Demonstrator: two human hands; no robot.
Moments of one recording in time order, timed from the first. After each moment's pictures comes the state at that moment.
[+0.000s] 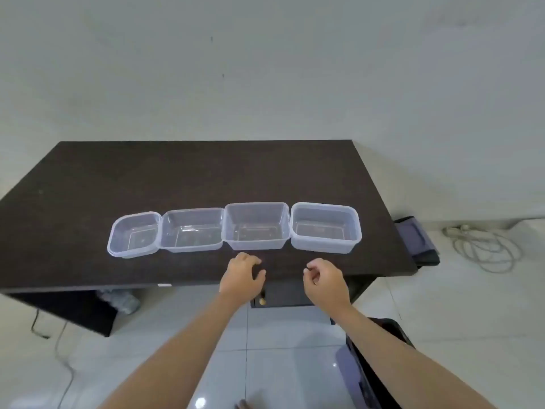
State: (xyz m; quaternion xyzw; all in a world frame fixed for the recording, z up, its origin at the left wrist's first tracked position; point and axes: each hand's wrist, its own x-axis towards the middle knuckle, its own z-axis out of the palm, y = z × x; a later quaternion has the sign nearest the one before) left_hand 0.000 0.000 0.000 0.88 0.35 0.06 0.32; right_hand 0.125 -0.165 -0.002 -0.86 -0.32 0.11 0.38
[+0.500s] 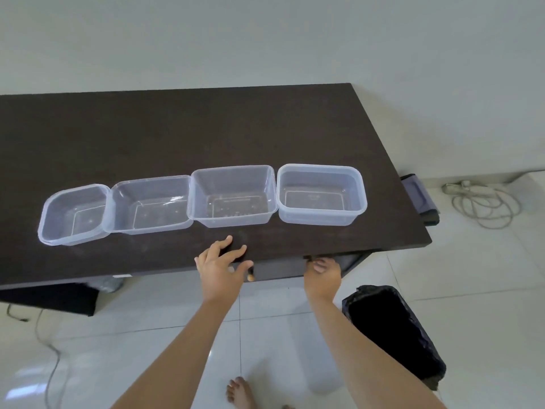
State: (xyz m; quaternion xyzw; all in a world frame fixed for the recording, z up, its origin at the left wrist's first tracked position) left_hand 0.013 -0.007 -0.081 0.81 0.42 0.21 0.35; right_hand 0.145 -0.145 -0.133 -0.81 0.09 0.15 0.56
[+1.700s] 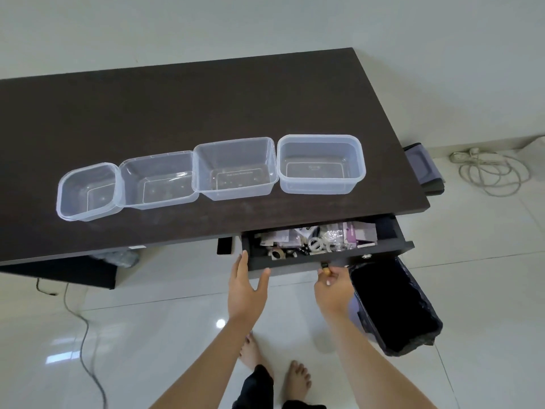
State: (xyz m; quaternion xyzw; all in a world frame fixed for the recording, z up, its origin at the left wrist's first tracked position) left_hand -0.034 -0.095 -0.087 0.74 0.47 0.08 0.47; right_hand 0.084 -0.214 -0.143 -0.85 0.06 0.11 0.52
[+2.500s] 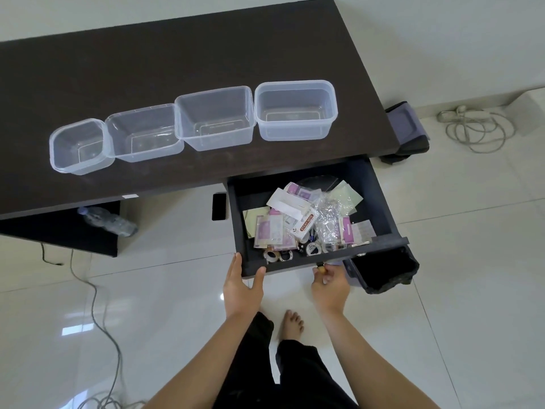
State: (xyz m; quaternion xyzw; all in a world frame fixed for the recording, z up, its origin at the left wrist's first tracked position) left_hand -0.113 -0.189 -0.085 0.69 0.53 0.05 0.49; right_hand -0.008 -0.317 -0.132 -0.84 0.09 0.17 0.51
